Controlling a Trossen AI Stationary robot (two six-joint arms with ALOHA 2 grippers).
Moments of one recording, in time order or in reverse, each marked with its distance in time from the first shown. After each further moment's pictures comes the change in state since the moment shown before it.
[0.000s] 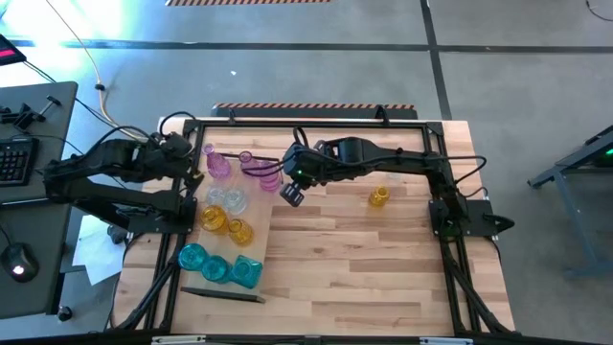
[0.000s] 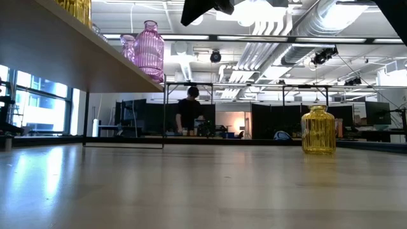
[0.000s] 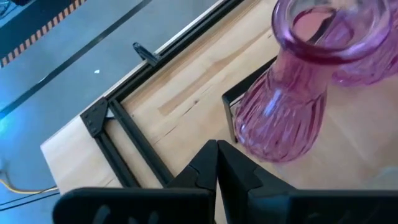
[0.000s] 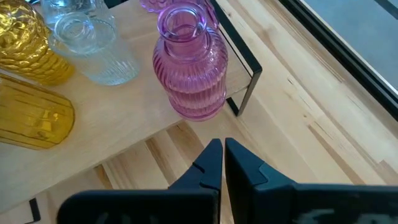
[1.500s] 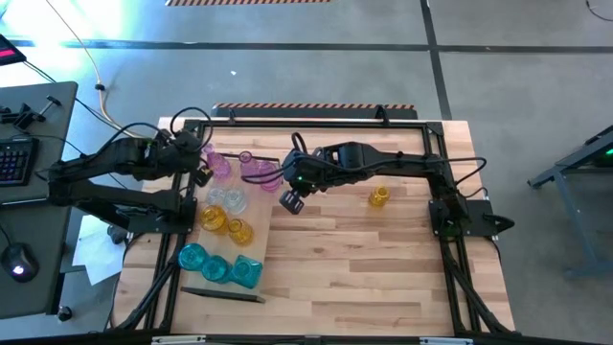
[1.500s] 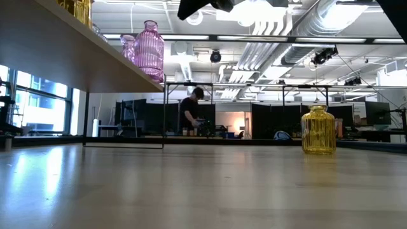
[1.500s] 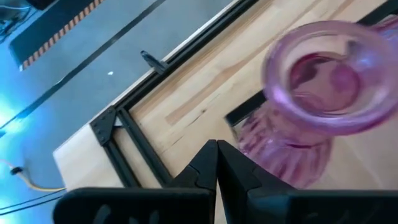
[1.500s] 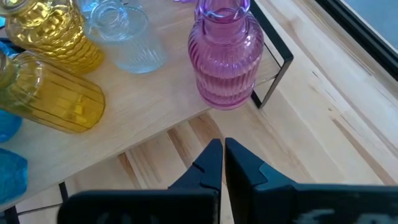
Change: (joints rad) left arm 0.079 0.076 -0.003 0.086 -0.013 0.080; right arm 0.029 0.000 0.000 0.009 -0.051 0.025
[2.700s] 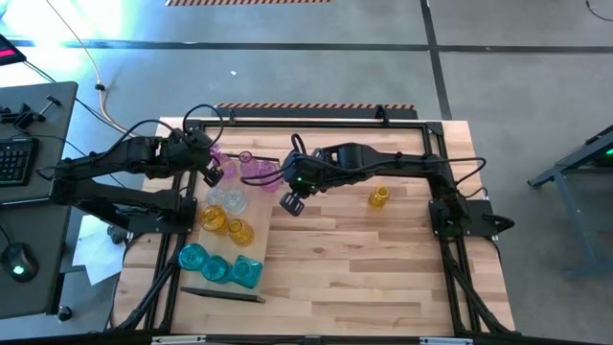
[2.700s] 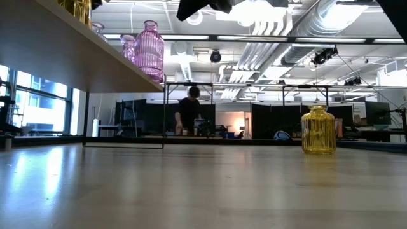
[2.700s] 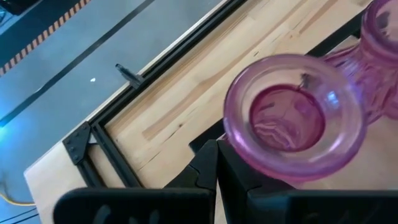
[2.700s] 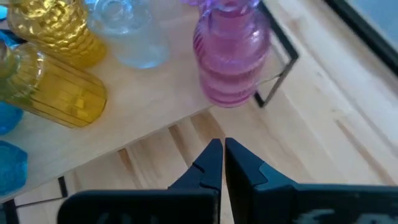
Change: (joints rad) left arm 0.020 0.072 0.000 0.135 0.058 0.060; right arm 0.002 0.000 -0.015 0.010 -0.016 -0.022
